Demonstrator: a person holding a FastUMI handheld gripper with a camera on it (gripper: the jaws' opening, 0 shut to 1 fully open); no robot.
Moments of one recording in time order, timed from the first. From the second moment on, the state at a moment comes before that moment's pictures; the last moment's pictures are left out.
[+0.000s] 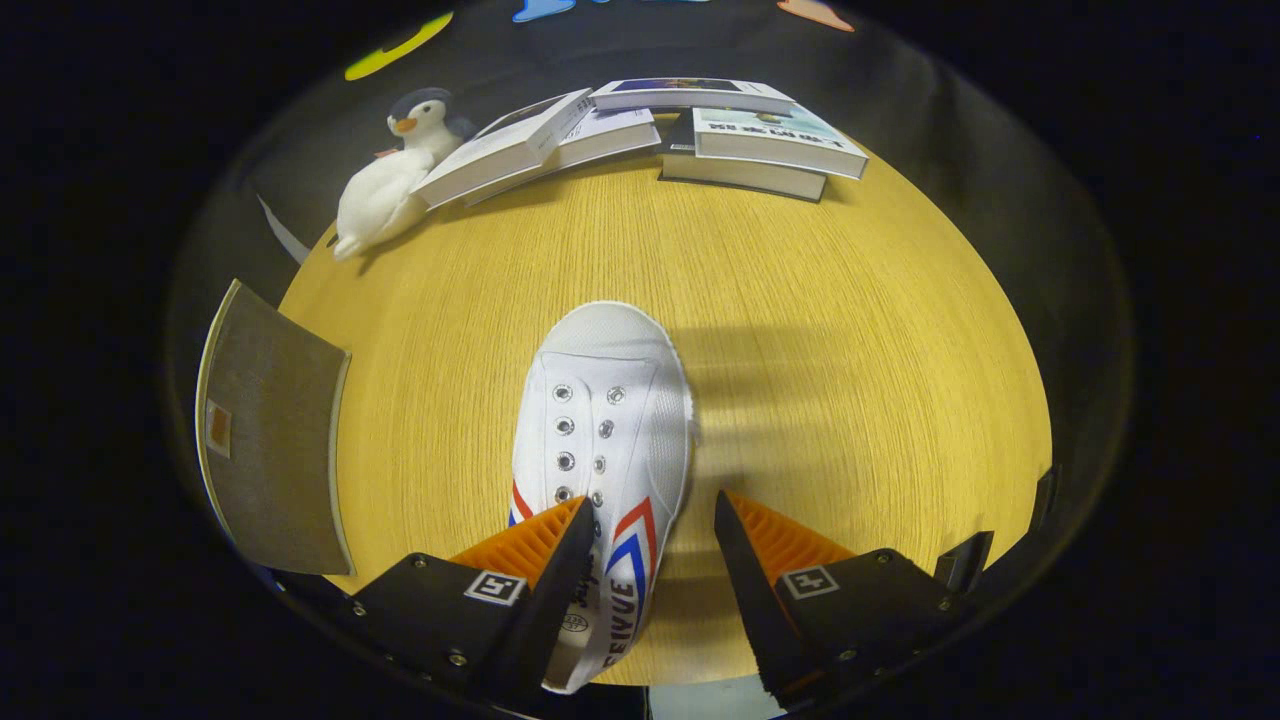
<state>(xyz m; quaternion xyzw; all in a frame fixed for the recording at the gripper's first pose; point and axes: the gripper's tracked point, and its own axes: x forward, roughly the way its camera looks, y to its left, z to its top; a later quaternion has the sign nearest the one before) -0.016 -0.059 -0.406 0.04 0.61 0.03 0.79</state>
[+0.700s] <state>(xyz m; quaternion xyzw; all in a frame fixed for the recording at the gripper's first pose) -0.017 -0.063 -0.406 0.09 0.62 0.00 0.78</state>
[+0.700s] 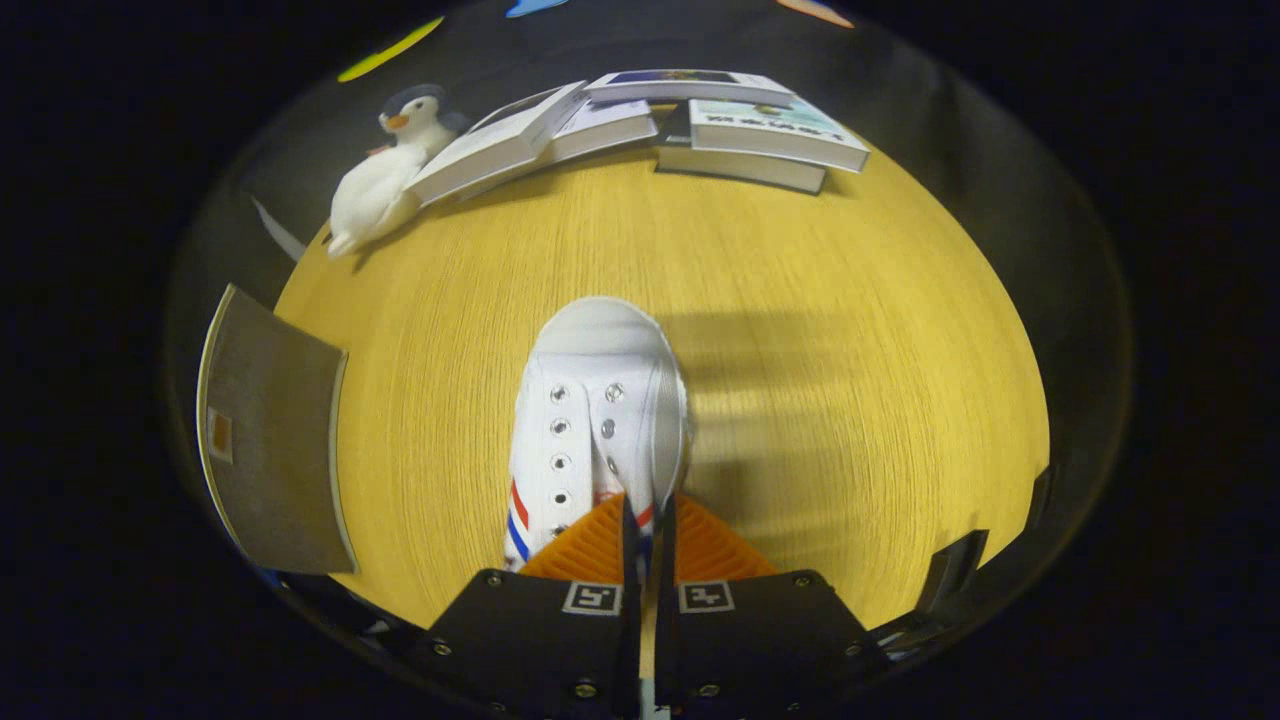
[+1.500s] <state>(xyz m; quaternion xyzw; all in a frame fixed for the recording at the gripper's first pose) -0.021 -0.016 -0.343 0.30 0.57 0.02 0.76</state>
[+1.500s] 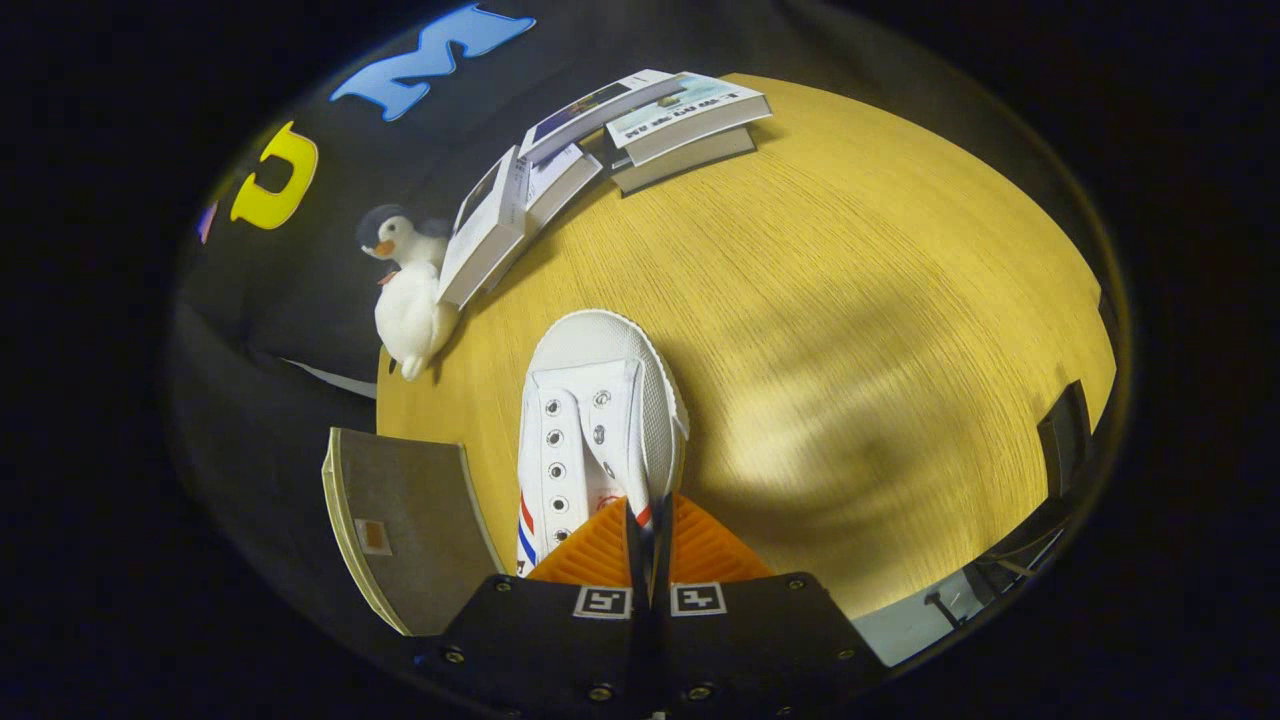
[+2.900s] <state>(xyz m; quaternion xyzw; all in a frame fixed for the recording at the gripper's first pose) -0.006 0.223 -0.210 0.26 0.53 0.15 0.79</state>
